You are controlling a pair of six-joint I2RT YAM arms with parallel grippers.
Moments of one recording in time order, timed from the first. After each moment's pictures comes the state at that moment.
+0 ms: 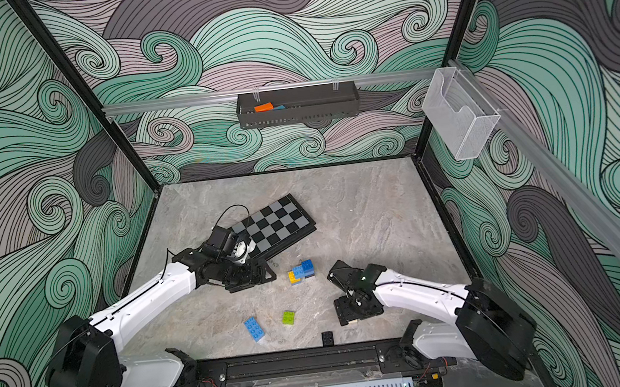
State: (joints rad) left arm -0.53 1.34 0.88 -0.69 0.44 -0.53; right arm 0.81 1.23 0.56 -0.82 -0.04 0.64
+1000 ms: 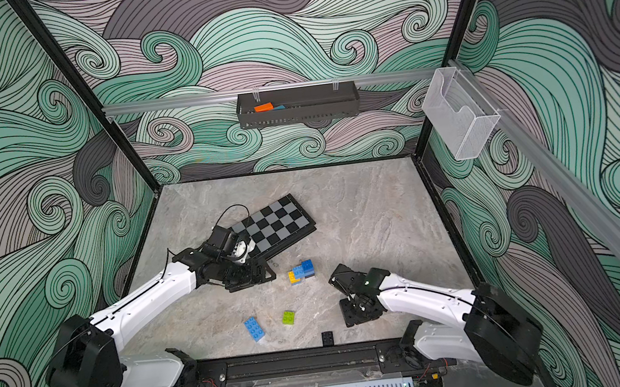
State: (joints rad) left arm -0.53 1.34 0.88 -0.69 0.43 -0.54; right arm 0.84 1.18 0.53 -0.81 -0.05 0.68
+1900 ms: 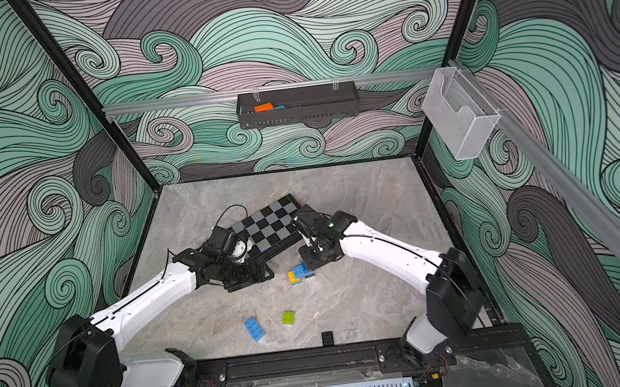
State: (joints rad) left arm -0.53 1.34 0.87 -0.68 0.37 -0.57; right arm 0.75 1.59 1.31 -0.99 0.01 0.36
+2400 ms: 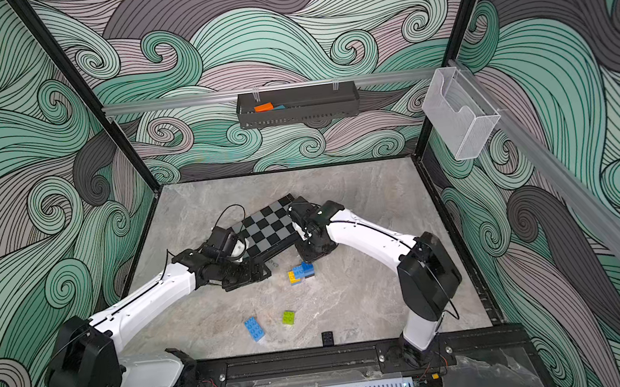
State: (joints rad) left arm -0.53 1.32 0.86 -0.68 0.29 -0.59; right arm 0.70 1.70 1.39 -1.03 -0.05 0.29
